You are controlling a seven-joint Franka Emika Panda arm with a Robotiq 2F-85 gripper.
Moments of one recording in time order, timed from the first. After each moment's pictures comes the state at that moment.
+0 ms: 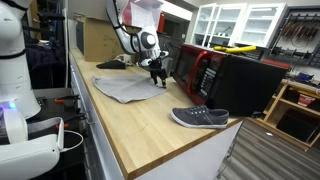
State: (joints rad) arm 0.20 0.44 -0.27 -2.05 -0.52 2.70 0.44
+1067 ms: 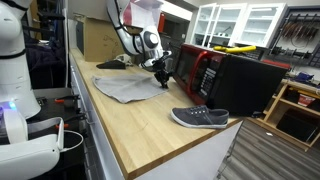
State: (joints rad) arm 0.20 0.44 -0.32 -2.05 -0.61 2.72 0.44
